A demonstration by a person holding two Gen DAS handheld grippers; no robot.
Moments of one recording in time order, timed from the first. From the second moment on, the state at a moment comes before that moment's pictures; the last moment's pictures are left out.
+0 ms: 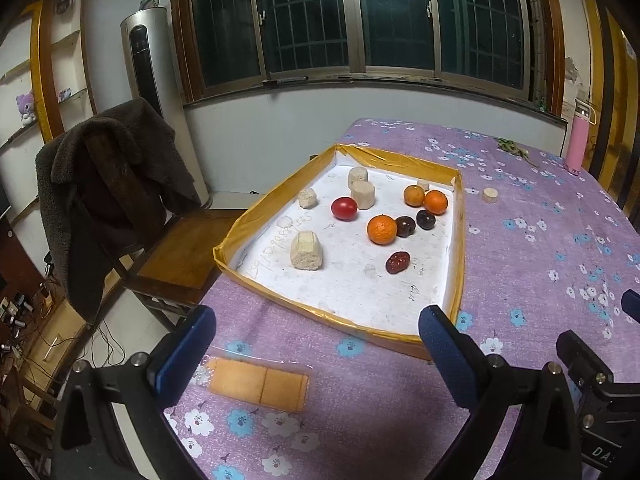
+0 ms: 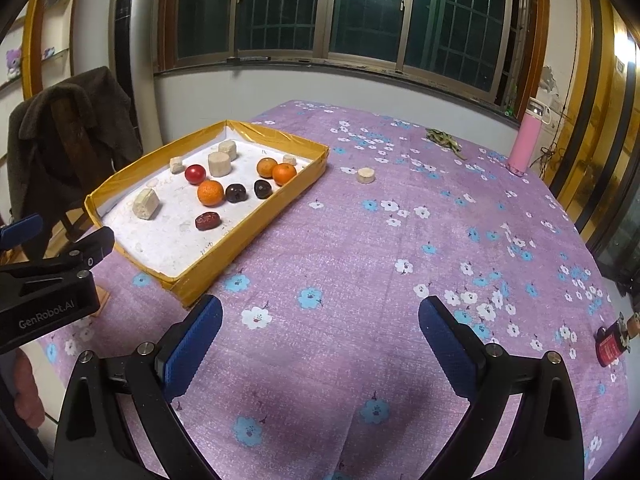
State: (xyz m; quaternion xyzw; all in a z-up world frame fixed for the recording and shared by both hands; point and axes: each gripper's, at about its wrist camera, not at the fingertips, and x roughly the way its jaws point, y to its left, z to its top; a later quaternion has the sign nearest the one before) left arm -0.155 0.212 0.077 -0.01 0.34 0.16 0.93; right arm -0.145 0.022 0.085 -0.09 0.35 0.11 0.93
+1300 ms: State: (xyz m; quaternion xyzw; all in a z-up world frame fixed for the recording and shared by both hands) left arm -0.162 0.214 0.078 -0.04 0.35 0.12 0.93; right arm -0.148 0.027 0.085 -0.10 0.35 0.13 0.92
